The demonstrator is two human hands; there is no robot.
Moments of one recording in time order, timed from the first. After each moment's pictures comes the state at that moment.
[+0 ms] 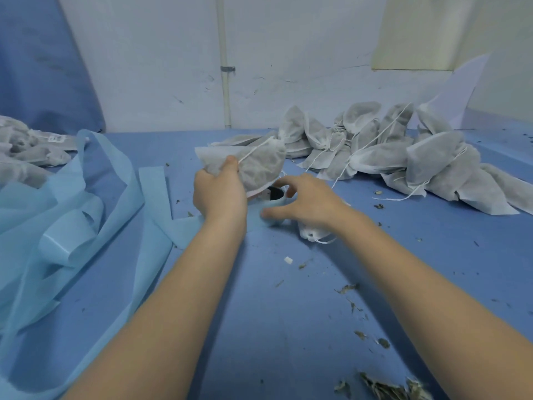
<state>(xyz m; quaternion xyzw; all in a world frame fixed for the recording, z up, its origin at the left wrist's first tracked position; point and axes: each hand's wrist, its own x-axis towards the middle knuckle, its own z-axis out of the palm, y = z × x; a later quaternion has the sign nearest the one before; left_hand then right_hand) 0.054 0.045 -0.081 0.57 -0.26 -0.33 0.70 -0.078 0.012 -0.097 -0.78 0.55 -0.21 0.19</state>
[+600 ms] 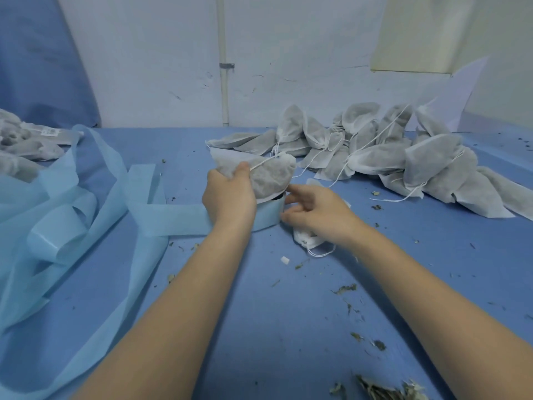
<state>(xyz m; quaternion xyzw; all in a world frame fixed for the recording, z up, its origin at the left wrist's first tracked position) 0.044 0.039 -0.093 0.65 -0.33 -0.27 0.63 -0.096 0.027 -0.112 -0.74 0.49 -0.31 0.34</state>
